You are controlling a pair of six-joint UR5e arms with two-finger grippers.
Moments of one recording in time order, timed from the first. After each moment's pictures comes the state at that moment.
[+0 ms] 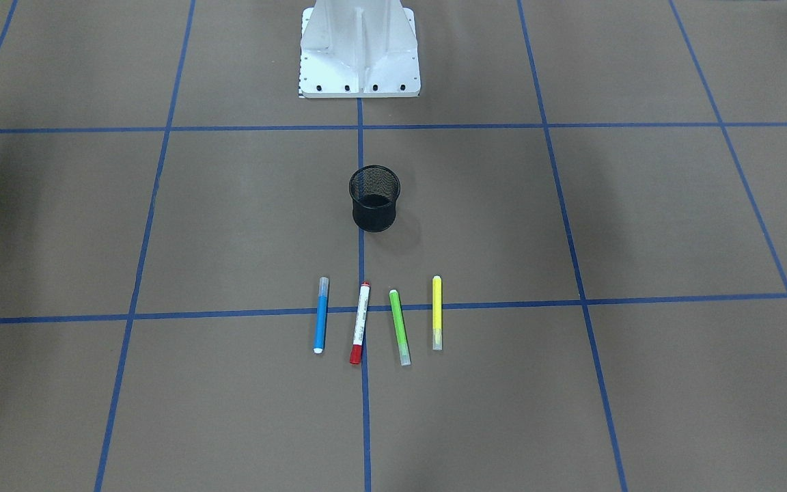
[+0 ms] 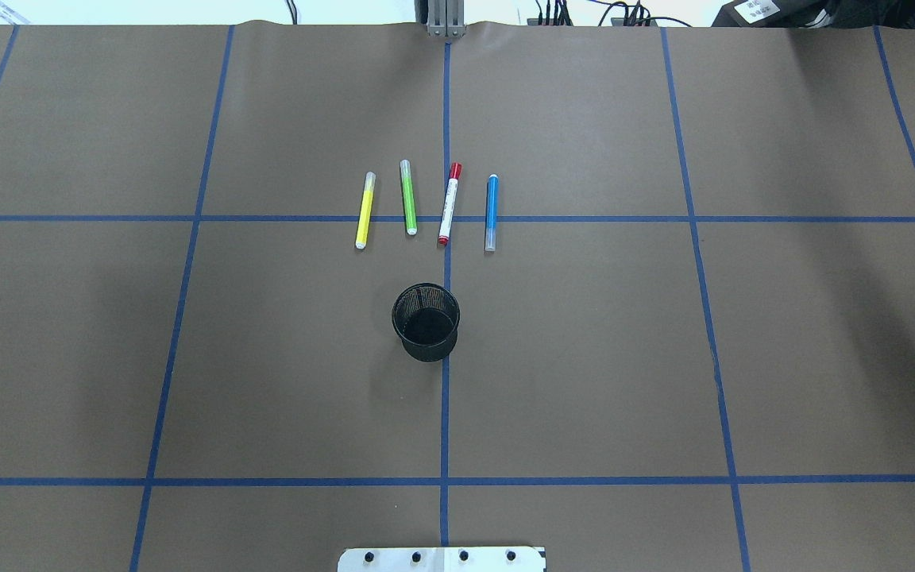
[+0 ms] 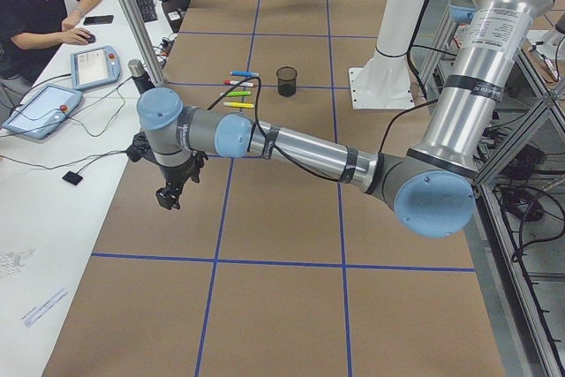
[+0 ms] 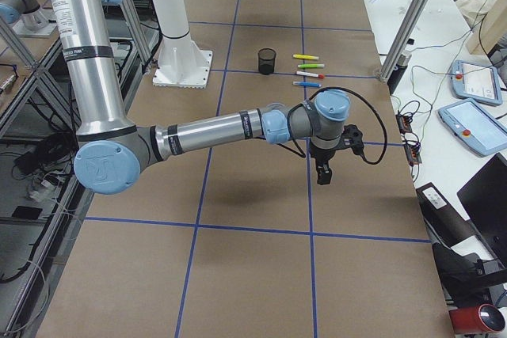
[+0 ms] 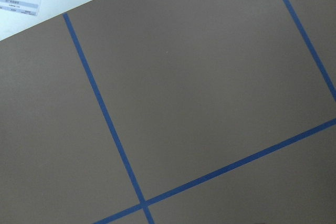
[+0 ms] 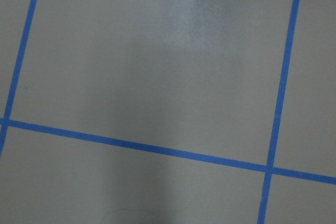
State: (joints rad) left arm -1.57 -1.86 -1.52 -1.48 -2.37 0.27; right arm 1.43 -1.41 1.64 -1.55 2.34 0.12
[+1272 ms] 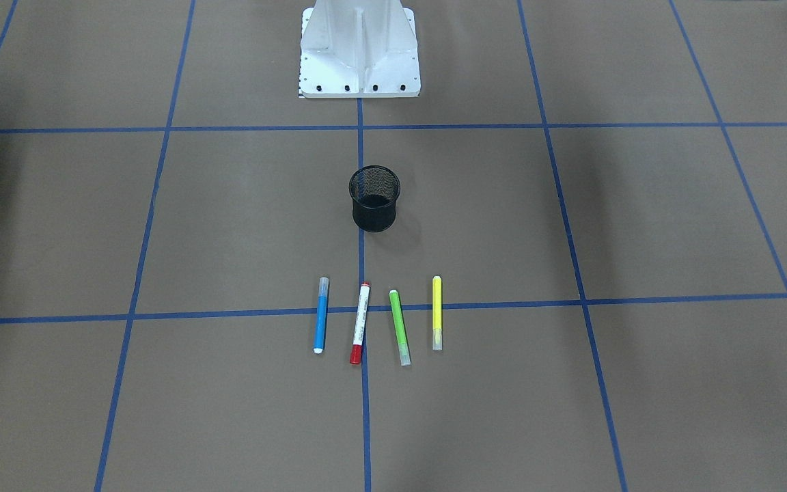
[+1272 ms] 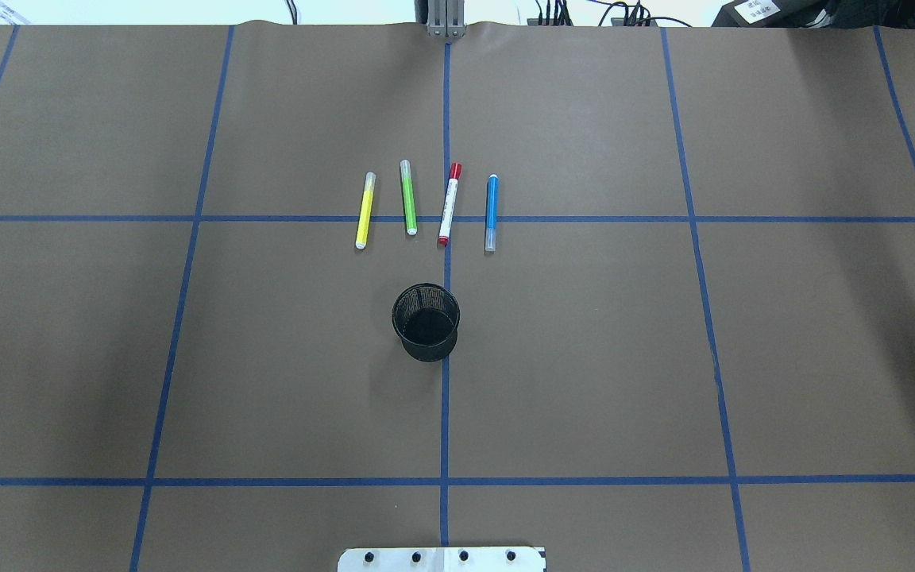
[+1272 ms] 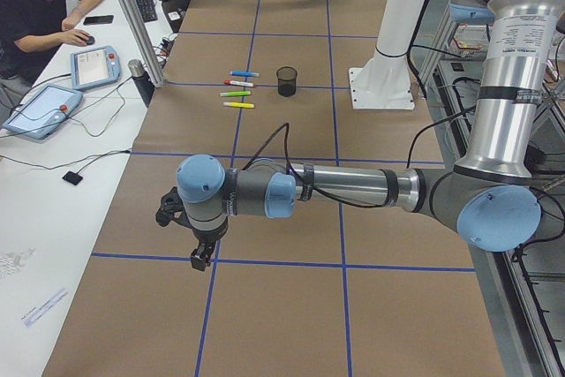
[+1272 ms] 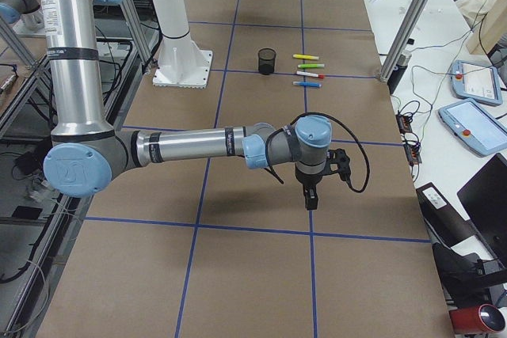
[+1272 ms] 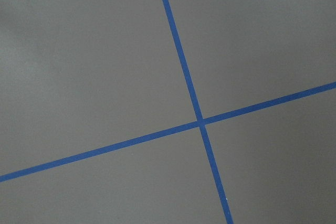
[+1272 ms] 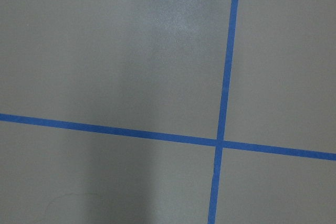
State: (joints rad) left arm -1.66 -1.68 -1.53 -1.59 -2.37 0.28; right arm 1.47 -1.51 1.62 -1.44 2.31 0.13
